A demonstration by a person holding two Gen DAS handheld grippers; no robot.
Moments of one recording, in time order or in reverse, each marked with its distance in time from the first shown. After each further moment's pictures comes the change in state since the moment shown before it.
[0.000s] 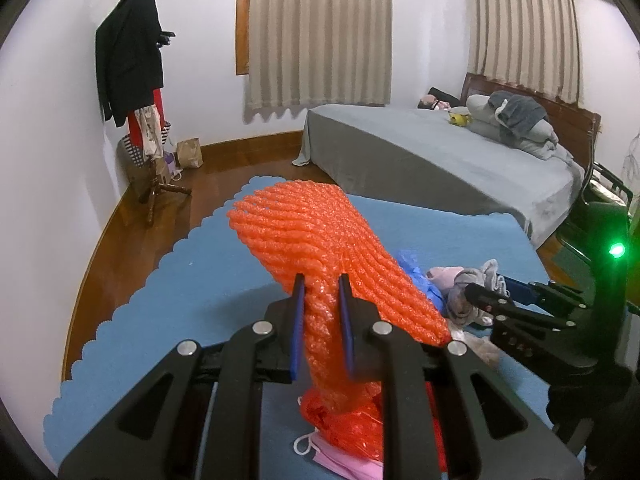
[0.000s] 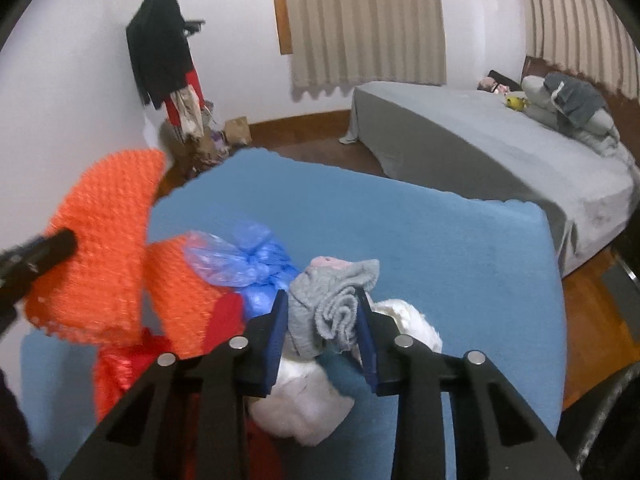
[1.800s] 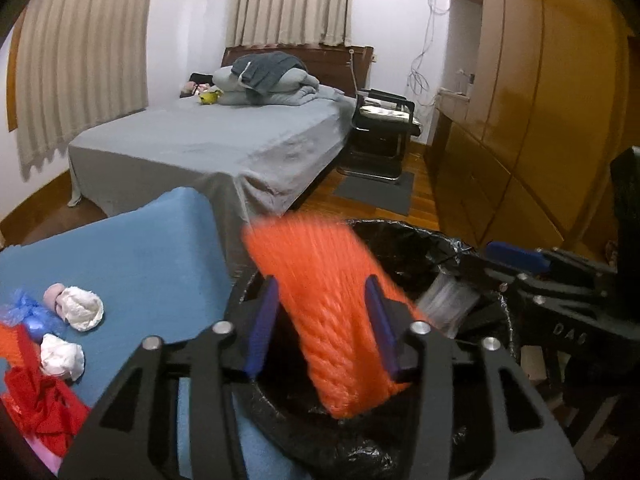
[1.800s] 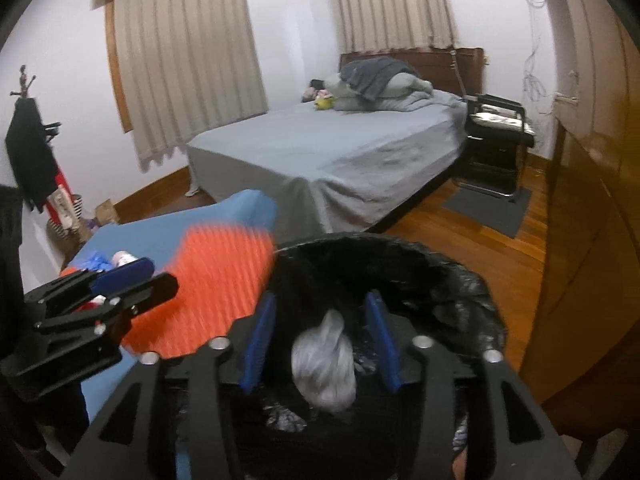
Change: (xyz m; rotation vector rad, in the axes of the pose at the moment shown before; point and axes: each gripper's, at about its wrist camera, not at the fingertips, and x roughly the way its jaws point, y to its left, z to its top) left arm -0.076 -0.305 -0.081 0.414 0.077 -0.727; right arm -0.295 -0.202 -0.138 0.380 -0.143 -0.455
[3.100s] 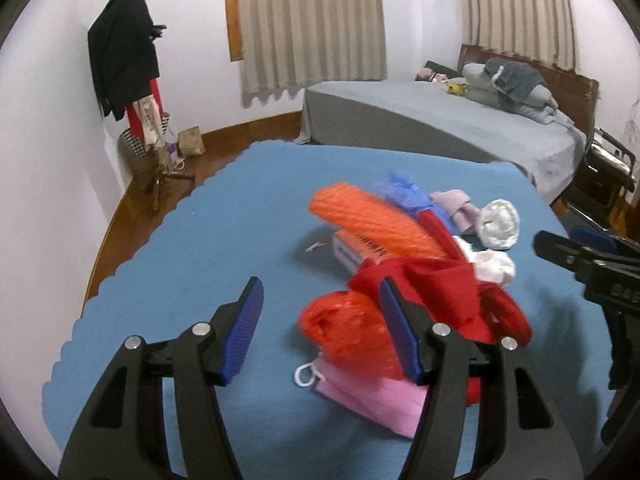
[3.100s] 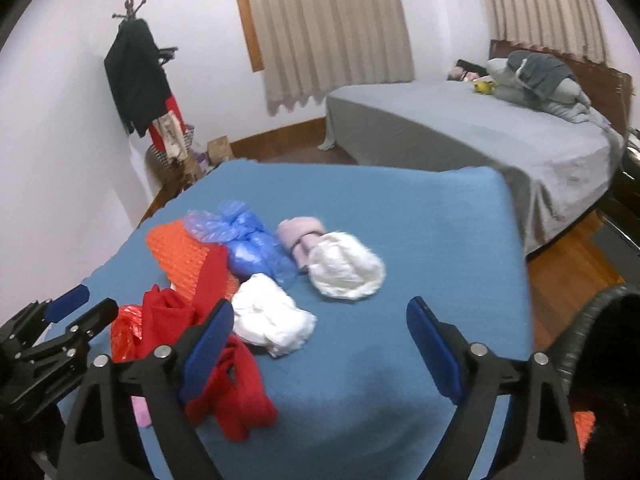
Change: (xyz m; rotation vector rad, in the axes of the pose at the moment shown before) left arm -0.142 0.278 -0.112 -0.377 0.042 0.747; right arm 0.148 0.300 -0.021 -0.274 0.140 0.414
